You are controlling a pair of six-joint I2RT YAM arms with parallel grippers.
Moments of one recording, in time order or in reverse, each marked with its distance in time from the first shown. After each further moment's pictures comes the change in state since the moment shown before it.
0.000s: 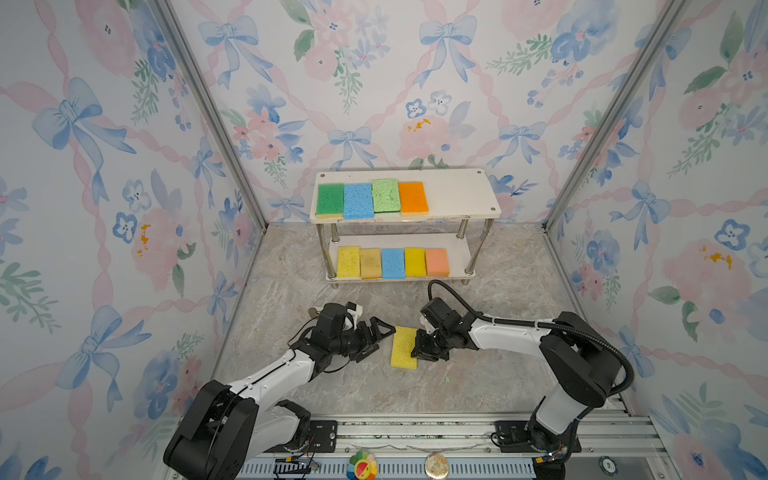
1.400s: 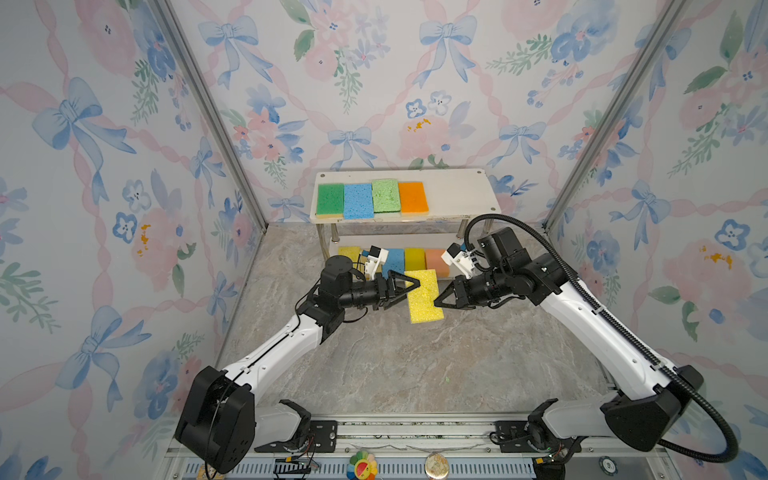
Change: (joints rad) left arm -0.041 0.108 0.436 0.146 0.220 -0.069; right arm -0.249 -0.309 0.602 -0.716 -0.294 -0.529
